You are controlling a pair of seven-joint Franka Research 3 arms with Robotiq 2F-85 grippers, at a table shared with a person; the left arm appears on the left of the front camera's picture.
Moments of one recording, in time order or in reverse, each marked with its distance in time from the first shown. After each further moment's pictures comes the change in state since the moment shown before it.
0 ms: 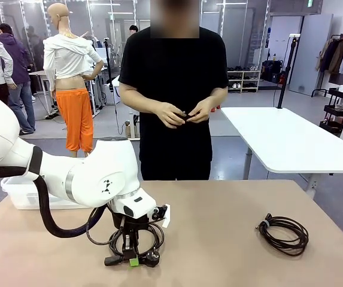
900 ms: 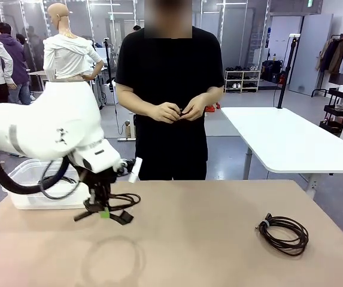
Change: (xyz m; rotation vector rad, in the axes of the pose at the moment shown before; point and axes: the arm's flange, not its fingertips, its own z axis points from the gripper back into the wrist) left arm -0.070 -0.008 0.150 0.205 0.016 -0.071; right arm 0.000 0.000 0.000 0.000 0.001 0.000
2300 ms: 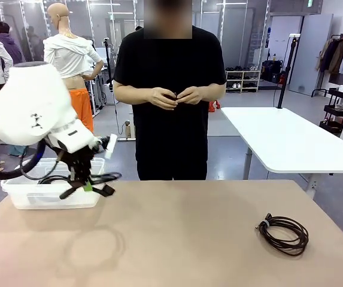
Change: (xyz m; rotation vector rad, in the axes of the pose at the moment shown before) left arm -0.070 0.050 0.029 0.162 -0.047 0.084; right arm 0.000 0.000 0.000 0.001 0.002 0.001
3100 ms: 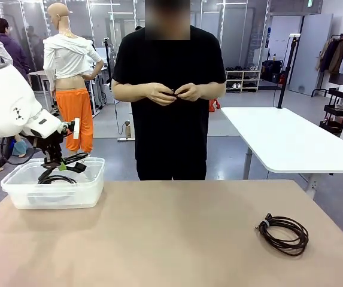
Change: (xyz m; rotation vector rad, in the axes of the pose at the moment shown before) left arm -0.119 0.104 -0.023 0.108 -0.008 0.186; right arm 0.000 0.000 0.000 0.000 0.002 0.000
